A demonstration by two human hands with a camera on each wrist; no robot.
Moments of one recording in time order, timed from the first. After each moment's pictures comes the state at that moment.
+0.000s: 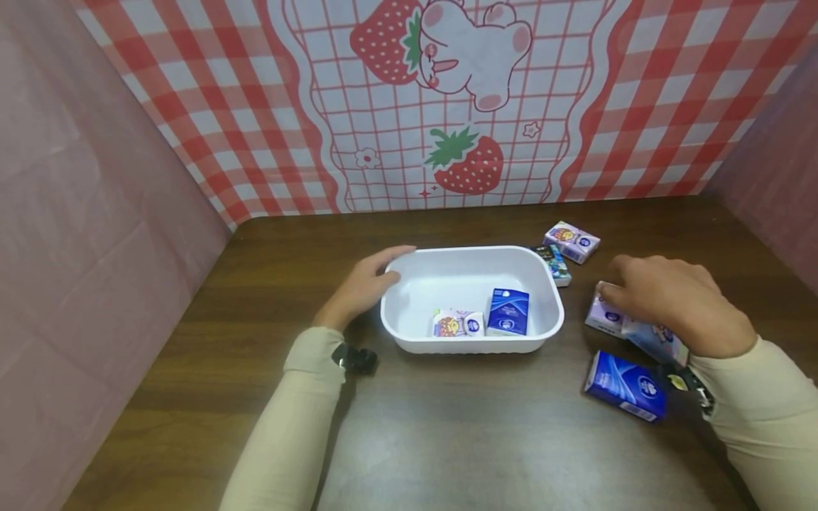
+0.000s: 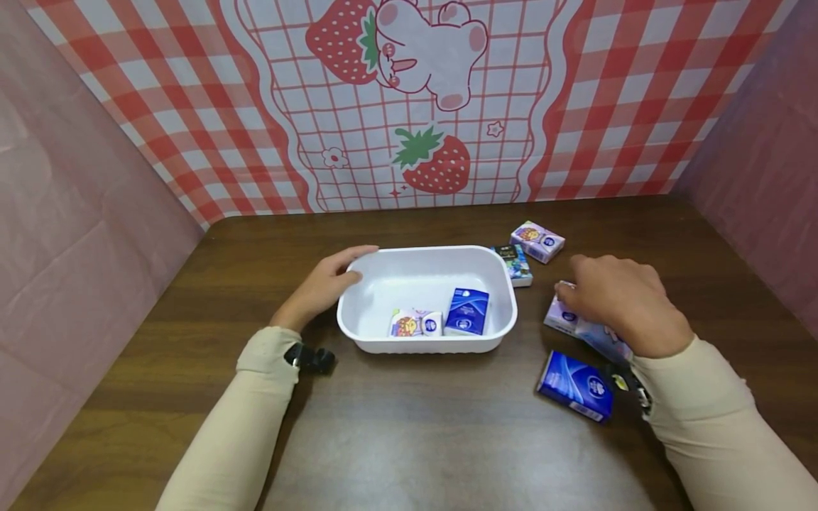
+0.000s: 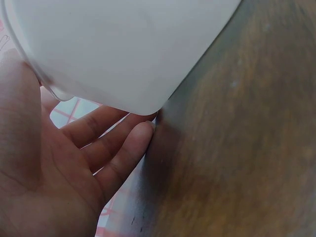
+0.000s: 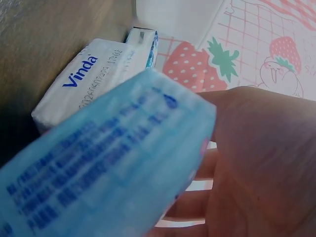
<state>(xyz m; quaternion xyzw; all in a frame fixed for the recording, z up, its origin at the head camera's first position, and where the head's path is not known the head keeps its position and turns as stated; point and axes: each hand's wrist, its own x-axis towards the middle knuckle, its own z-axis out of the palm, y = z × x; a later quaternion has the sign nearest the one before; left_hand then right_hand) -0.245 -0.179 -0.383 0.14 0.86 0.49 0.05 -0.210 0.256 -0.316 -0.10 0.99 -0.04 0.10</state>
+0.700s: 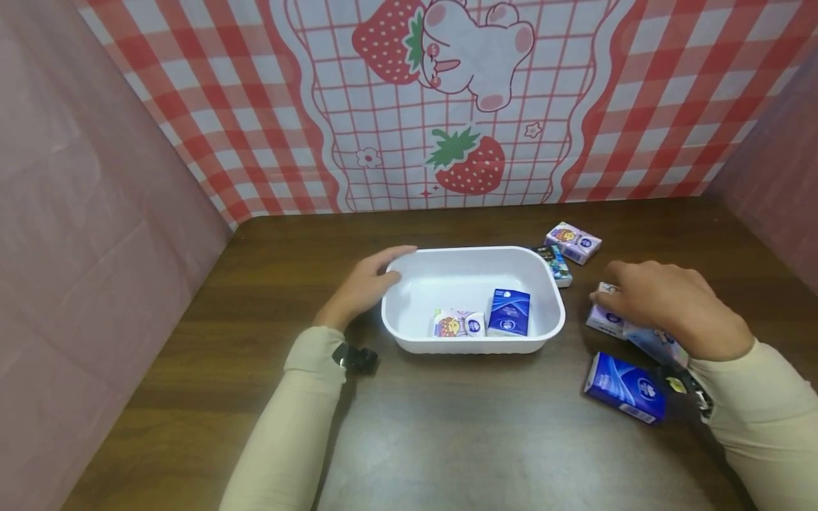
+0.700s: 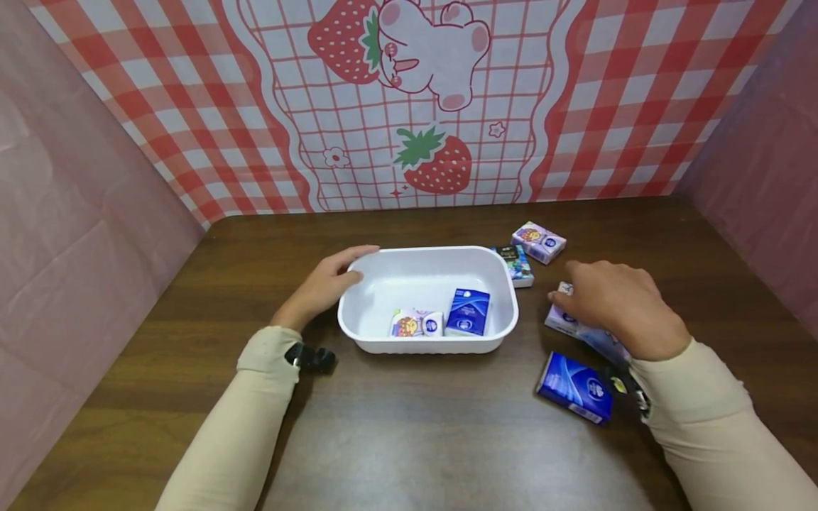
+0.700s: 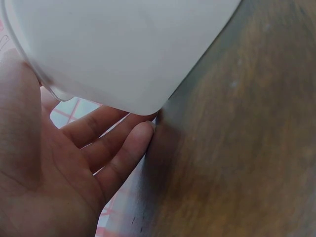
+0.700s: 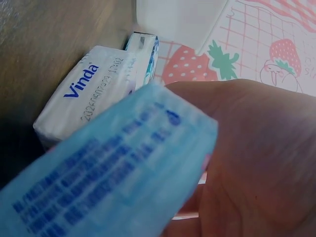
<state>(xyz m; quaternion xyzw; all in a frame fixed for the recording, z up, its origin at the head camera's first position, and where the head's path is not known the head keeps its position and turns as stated) -0.247 -0.180 -0.383 0.14 0.86 0.48 0.05 -0.210 0.250 -0.318 -0.10 0.99 -0.04 0.12</state>
